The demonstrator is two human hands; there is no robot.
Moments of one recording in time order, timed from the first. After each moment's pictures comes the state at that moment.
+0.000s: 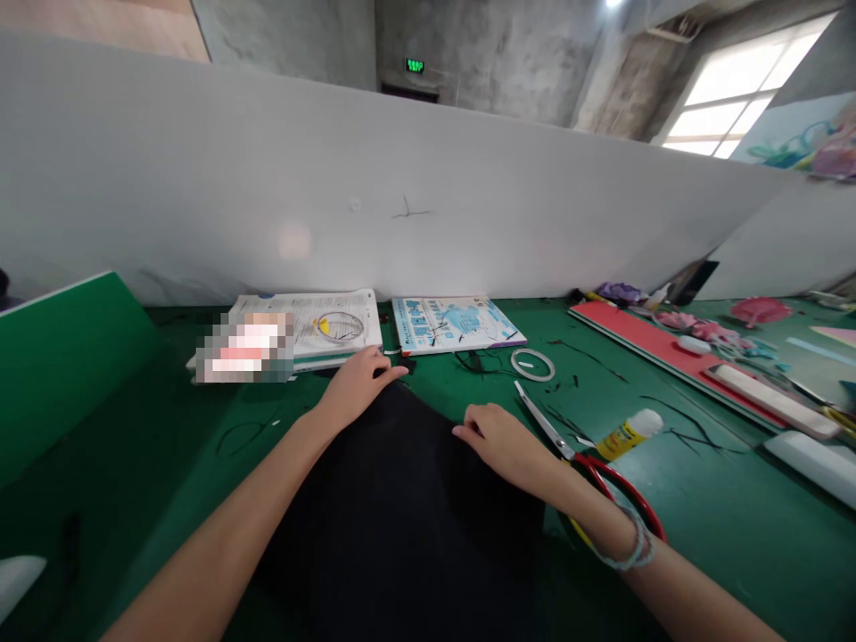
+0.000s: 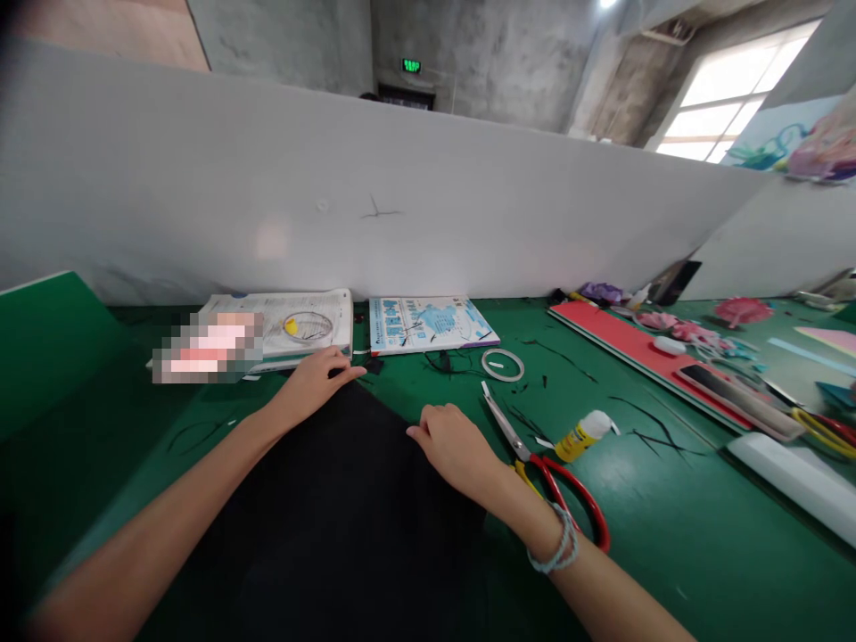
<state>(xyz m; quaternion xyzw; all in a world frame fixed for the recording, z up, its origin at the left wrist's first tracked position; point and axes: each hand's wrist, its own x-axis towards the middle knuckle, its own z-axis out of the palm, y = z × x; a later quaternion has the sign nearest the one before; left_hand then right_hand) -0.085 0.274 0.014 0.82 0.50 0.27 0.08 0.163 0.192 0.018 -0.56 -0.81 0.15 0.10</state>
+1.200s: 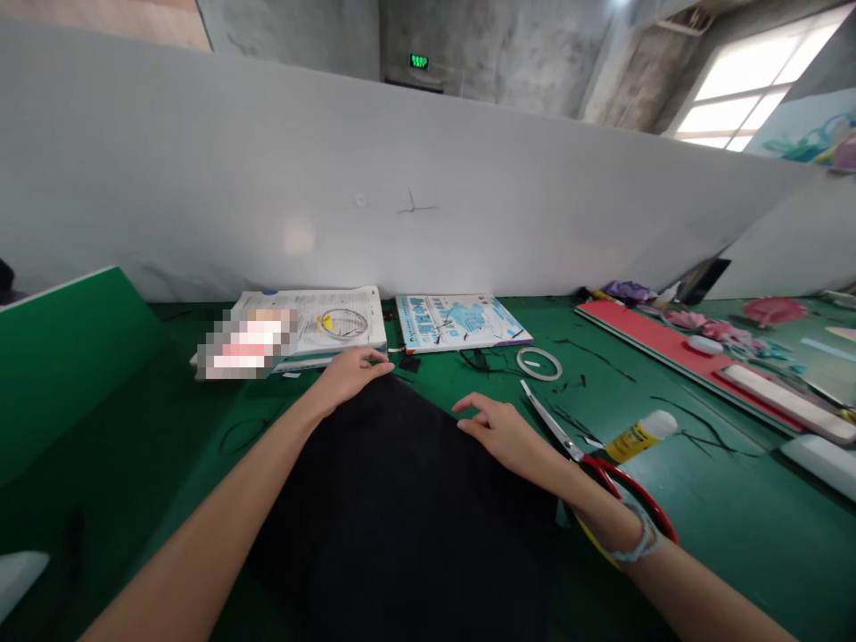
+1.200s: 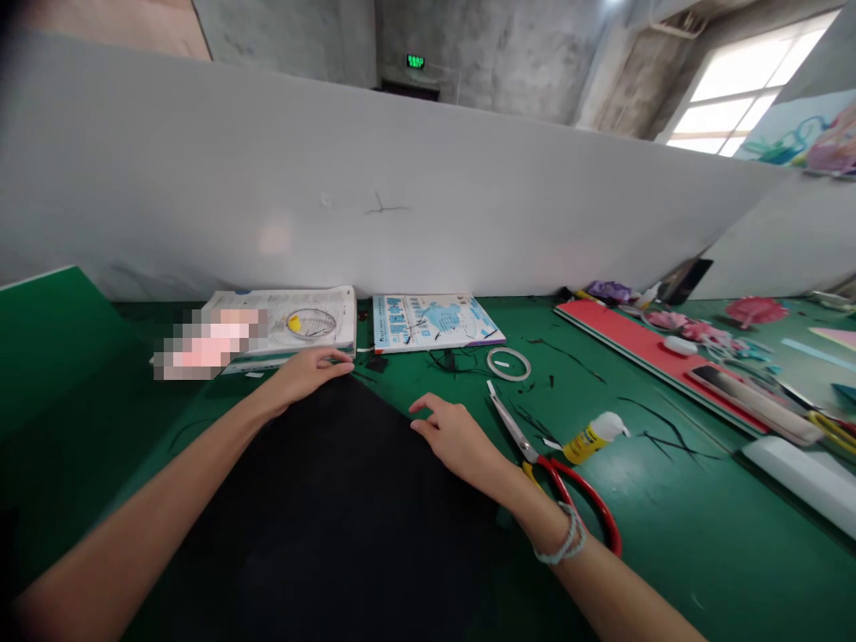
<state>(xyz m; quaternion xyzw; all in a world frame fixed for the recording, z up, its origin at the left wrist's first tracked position) -0.103 0.276 0.025 0.66 0.60 0.27 0.36 0.164 0.201 0.013 -0.56 -0.74 0.33 0.18</state>
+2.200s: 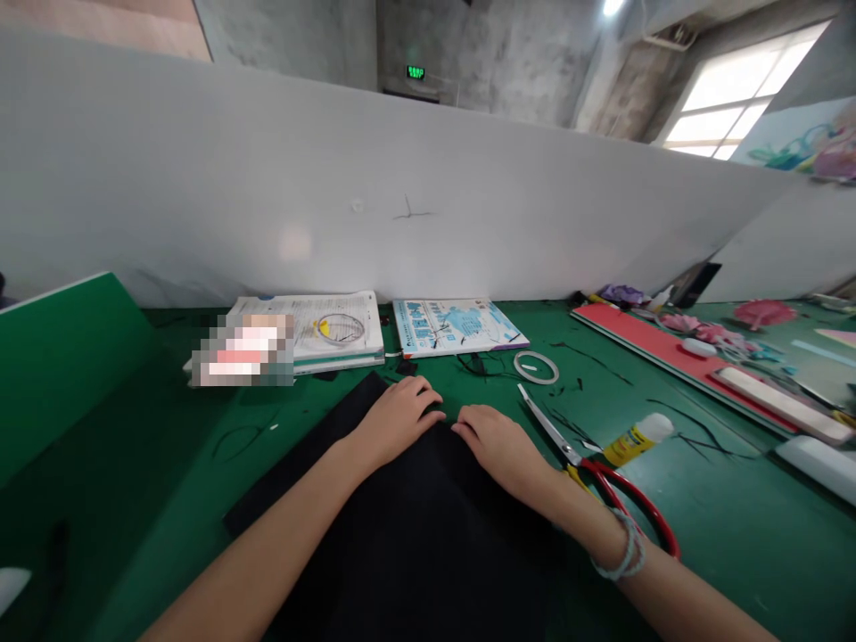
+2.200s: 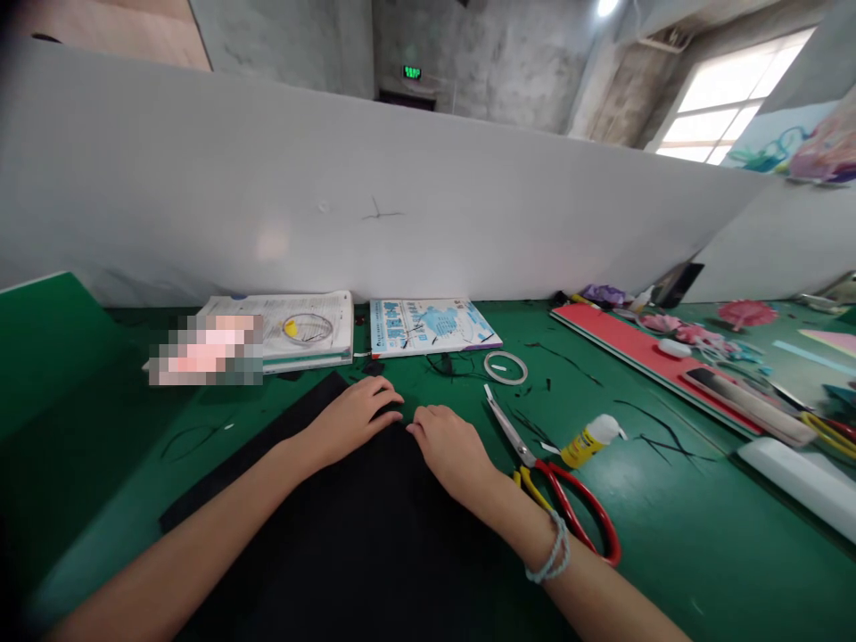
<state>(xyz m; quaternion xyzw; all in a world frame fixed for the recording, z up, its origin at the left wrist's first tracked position) -0.035 0.241 -0.003 0.90 0.40 0.17 0.07 0.156 0.197 0.000 -0.56 -0.82 0.07 0.10</state>
